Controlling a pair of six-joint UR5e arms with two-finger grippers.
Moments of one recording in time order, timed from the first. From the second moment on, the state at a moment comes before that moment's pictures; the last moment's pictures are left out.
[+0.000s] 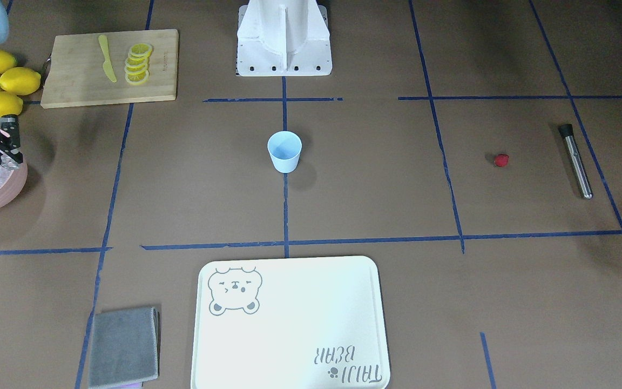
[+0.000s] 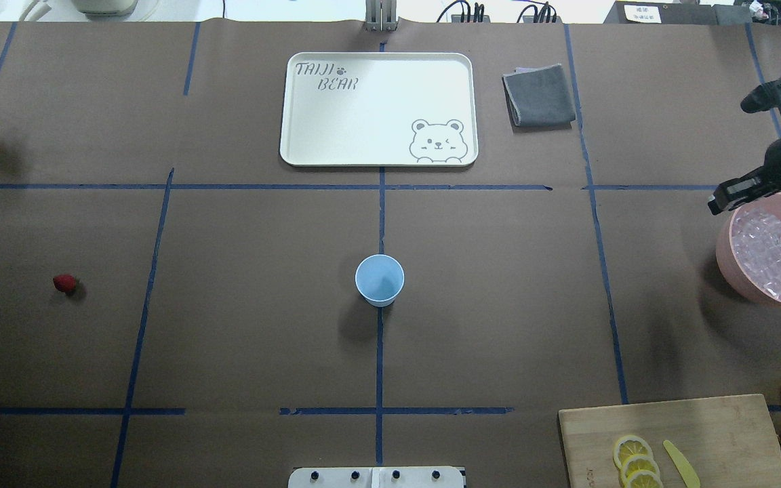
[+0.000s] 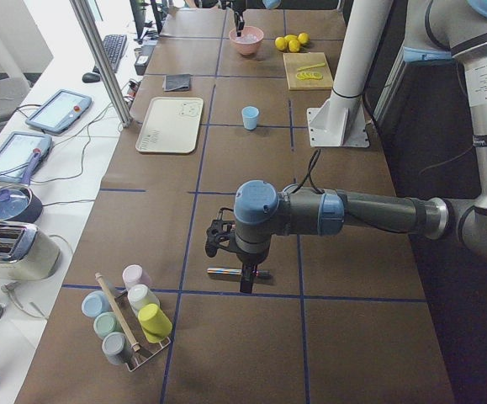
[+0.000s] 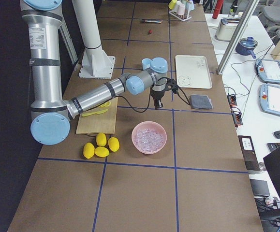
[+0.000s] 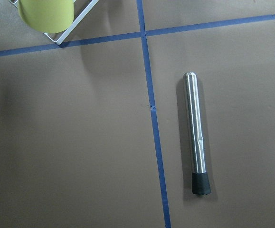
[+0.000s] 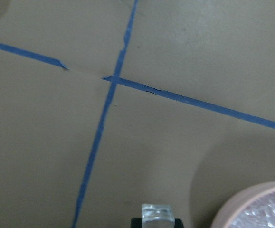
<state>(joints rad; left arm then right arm) -1.62 -1.30 -1.94 -1.49 -2.35 0.16 1.05 -1.49 1.99 -1.52 2.22 0.47</state>
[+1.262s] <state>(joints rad) -1.62 -1.30 -1.95 -1.49 -2.35 0.16 0.45 -0.80 1.77 -1.74 1.75 1.26</state>
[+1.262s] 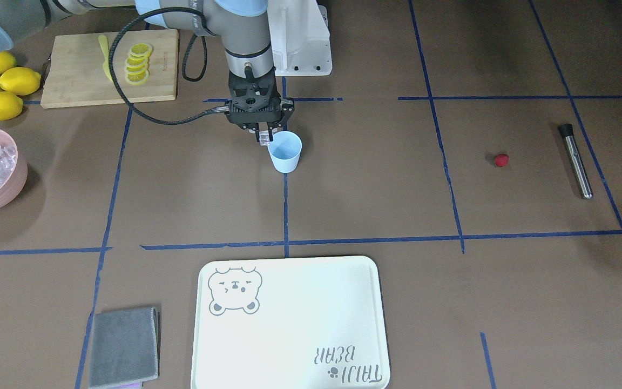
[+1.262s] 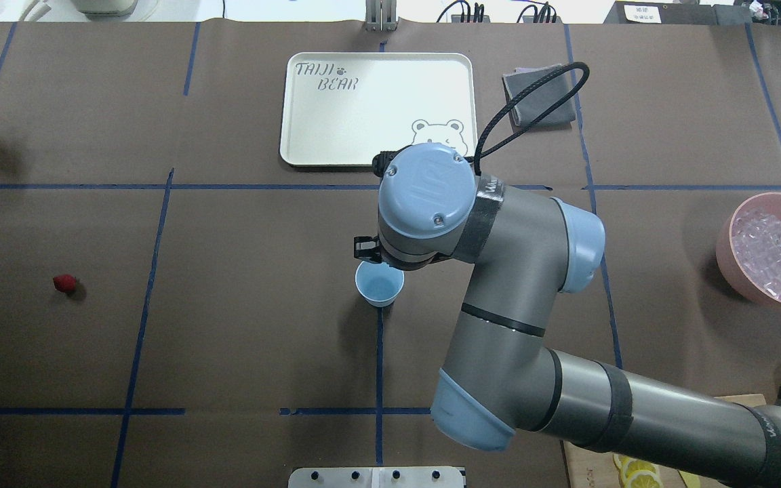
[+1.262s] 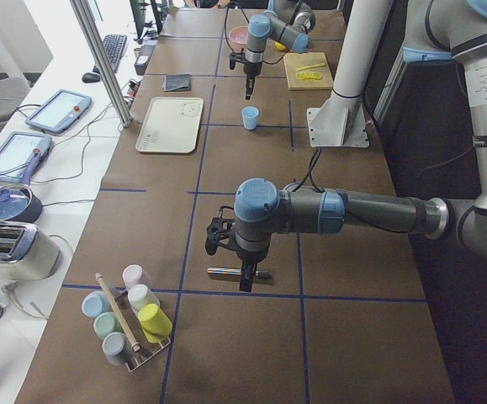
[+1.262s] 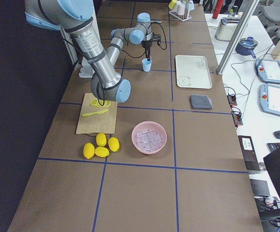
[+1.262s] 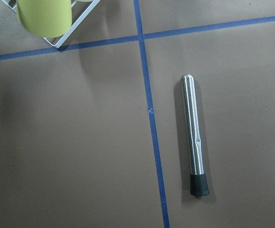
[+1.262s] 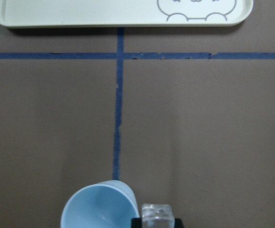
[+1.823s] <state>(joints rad) -1.62 -1.30 -1.95 -1.49 -2.35 0.16 0.41 -0.74 1.68 -1.74 1.72 1.27</state>
